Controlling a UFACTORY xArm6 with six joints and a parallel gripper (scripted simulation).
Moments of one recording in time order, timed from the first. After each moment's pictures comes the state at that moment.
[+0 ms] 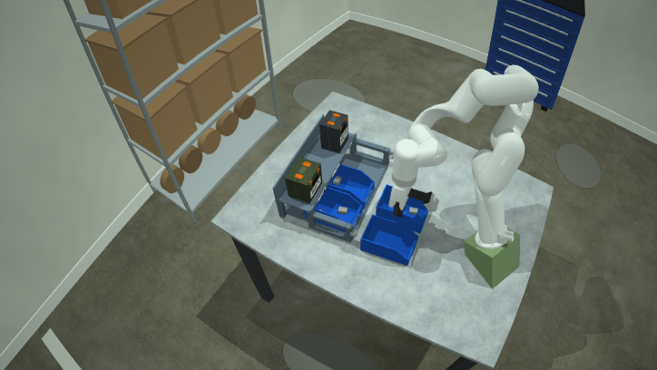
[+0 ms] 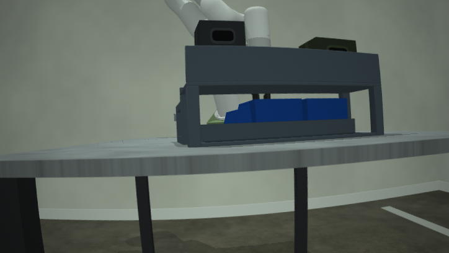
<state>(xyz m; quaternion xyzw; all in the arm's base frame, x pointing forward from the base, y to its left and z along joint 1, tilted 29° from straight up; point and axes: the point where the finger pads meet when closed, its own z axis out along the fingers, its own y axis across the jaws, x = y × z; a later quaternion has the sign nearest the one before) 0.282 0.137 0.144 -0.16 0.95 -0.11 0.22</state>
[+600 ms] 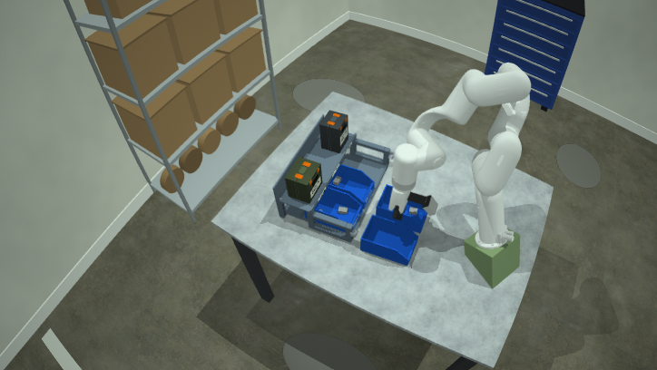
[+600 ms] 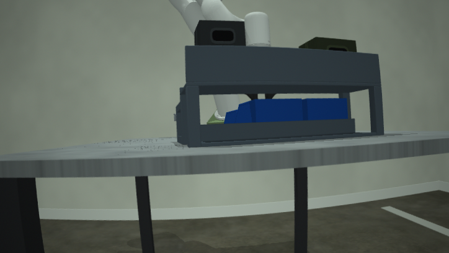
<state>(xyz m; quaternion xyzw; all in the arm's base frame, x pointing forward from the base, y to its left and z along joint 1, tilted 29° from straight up) 0.290 0.134 0.128 -0.16 0.95 -0.11 0.22</state>
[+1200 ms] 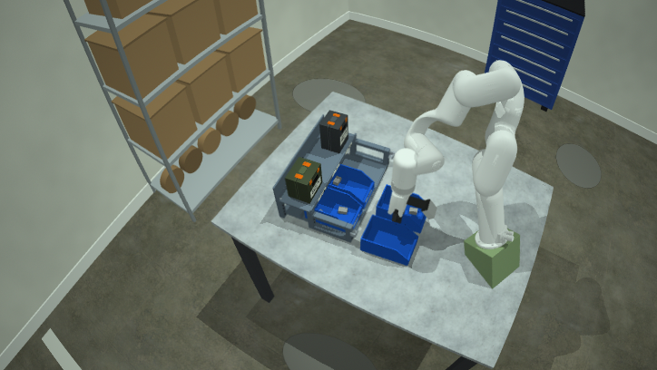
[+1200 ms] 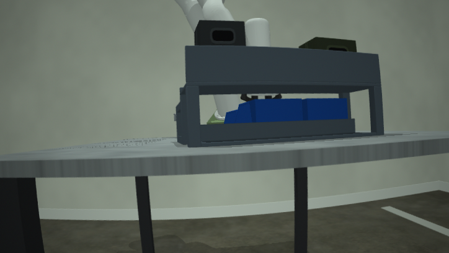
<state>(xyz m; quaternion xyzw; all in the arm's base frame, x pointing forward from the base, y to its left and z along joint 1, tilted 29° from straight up) 0.300 0.131 0.111 -0.16 0.95 -0.11 0.22</state>
